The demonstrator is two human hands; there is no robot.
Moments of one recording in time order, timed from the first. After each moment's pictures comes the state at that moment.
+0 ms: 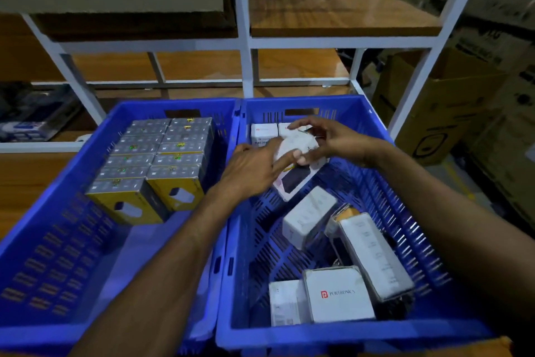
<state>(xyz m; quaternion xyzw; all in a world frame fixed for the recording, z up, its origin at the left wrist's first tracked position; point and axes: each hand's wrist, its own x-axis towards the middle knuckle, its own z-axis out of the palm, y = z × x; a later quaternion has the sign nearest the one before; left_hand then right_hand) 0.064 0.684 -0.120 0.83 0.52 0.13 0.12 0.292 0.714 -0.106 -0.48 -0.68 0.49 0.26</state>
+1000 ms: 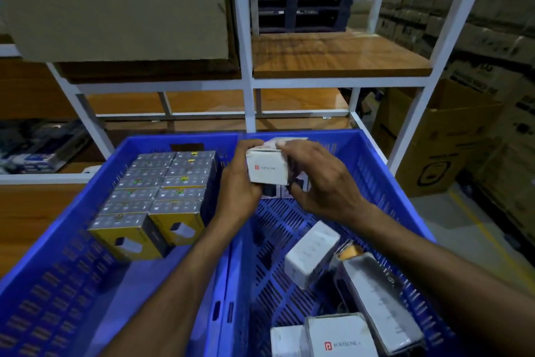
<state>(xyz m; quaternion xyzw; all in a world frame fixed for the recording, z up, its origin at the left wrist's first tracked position) 0.054 0.702 -0.123 0.68 0.46 0.53 0.22 0.247 0.688 -0.106 -0.29 -0.84 -0.16 0.44</state>
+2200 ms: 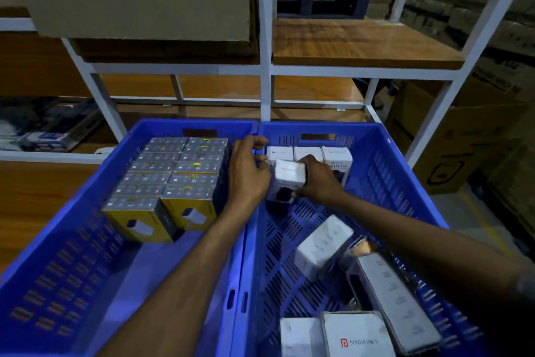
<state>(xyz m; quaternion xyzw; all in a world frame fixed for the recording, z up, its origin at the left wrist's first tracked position) 0.045 0.725 -0.139 0.62 0.53 0.53 0.22 0.236 0.767 -0.193 -0.63 -0.72 0.20 0.23</state>
